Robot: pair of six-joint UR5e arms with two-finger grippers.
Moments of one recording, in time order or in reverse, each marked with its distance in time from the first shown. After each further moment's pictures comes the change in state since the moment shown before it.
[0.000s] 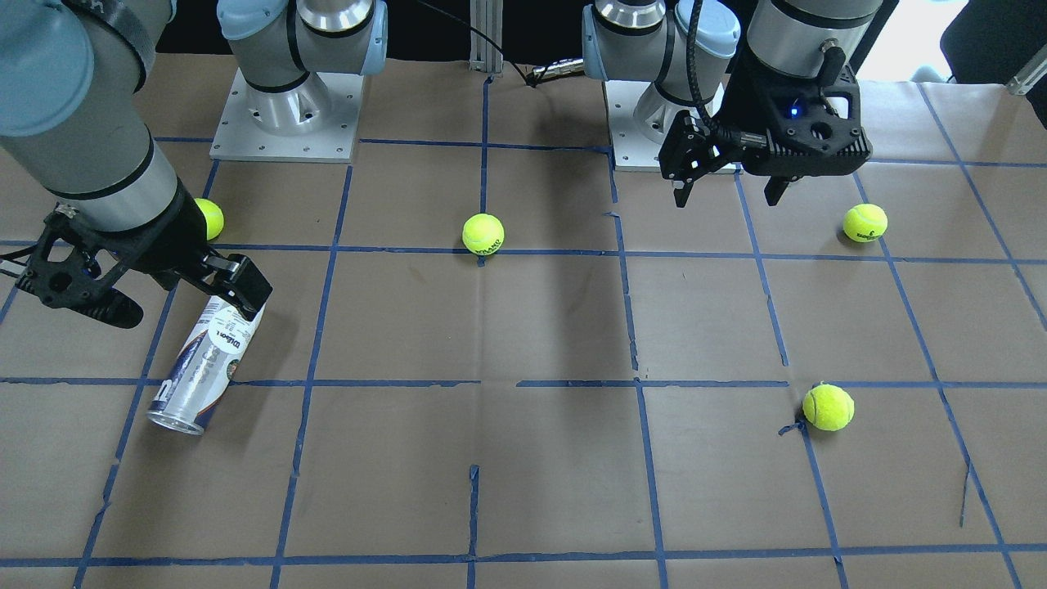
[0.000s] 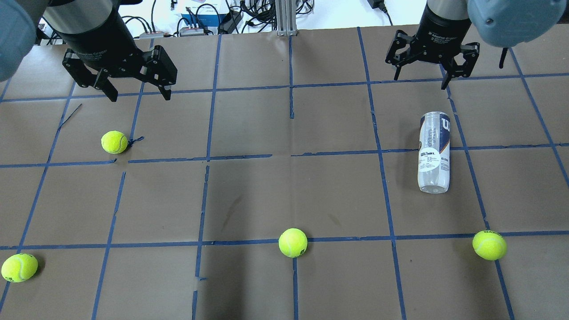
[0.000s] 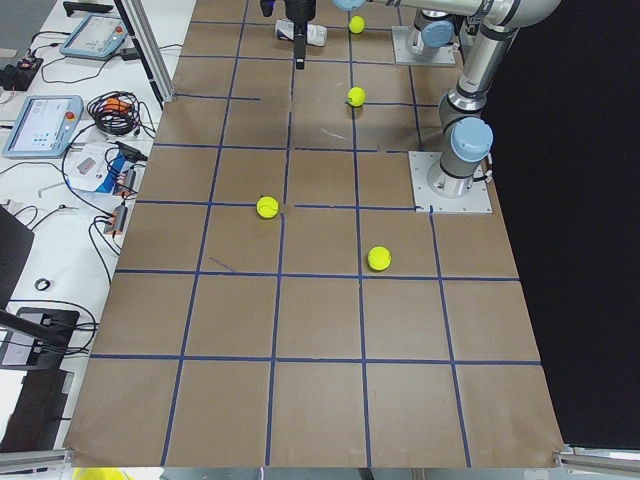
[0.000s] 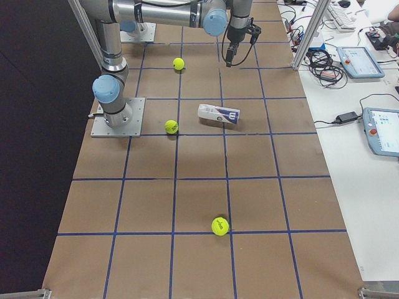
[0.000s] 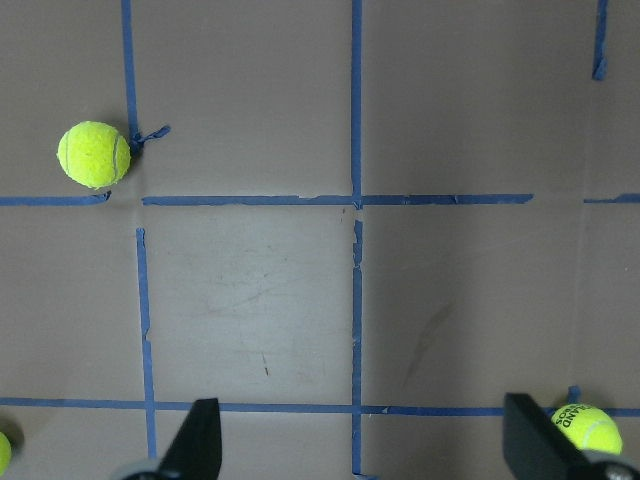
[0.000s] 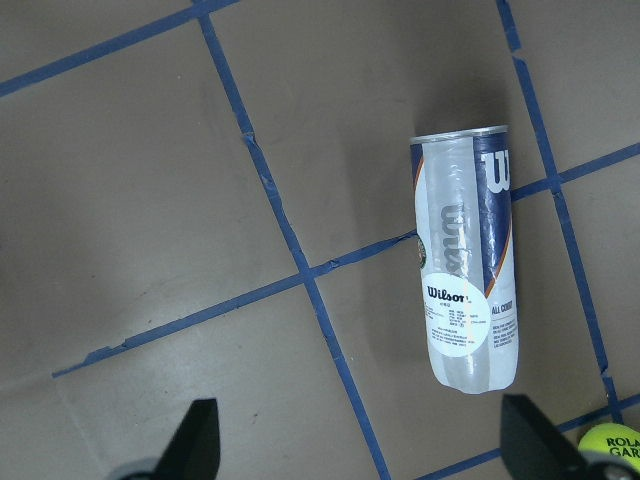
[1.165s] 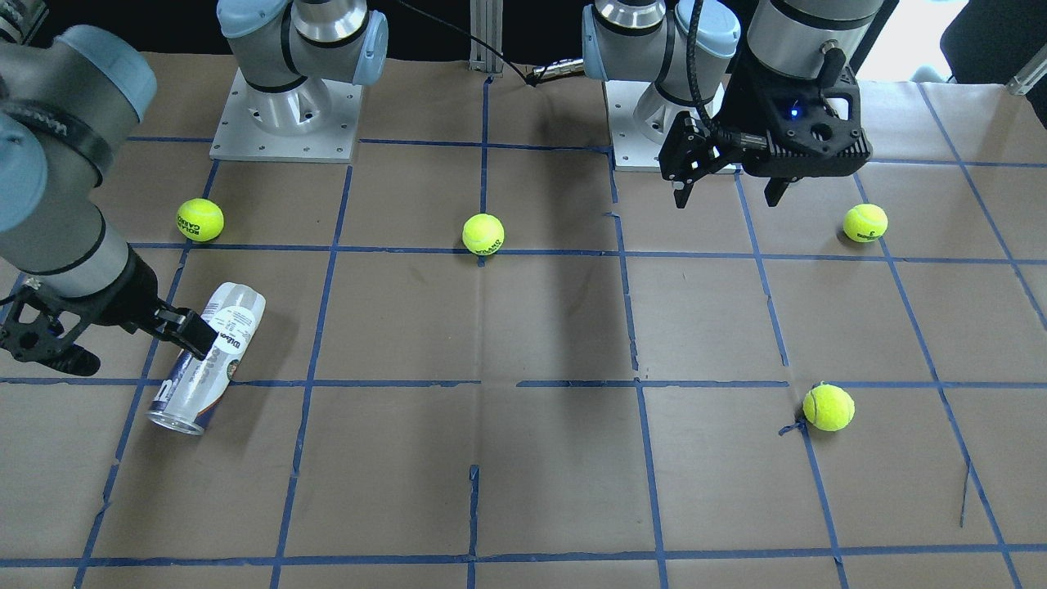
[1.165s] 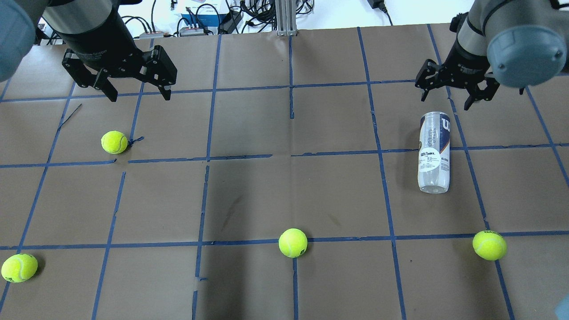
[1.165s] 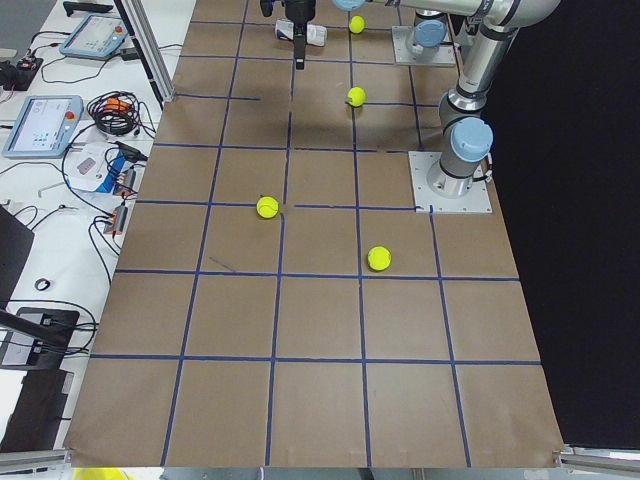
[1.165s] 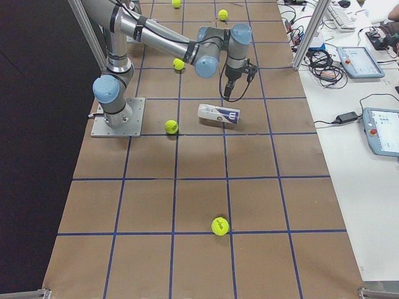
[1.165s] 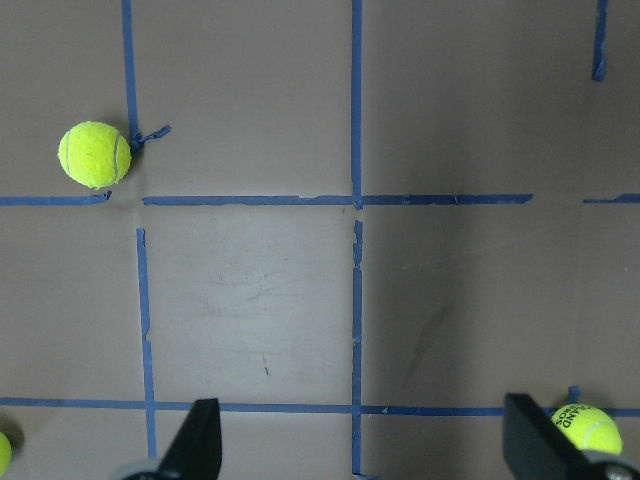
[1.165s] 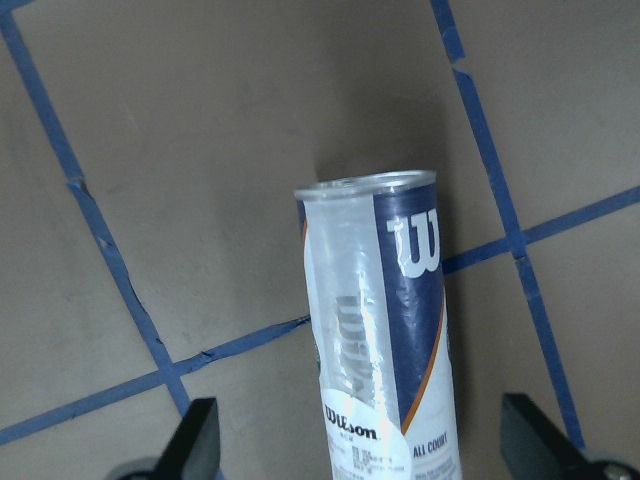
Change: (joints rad) left arm 0.000 0.000 0.000 0.000 0.000 0.000; right arm -0.176 0.048 0.325 -0.399 -0.001 -0.176
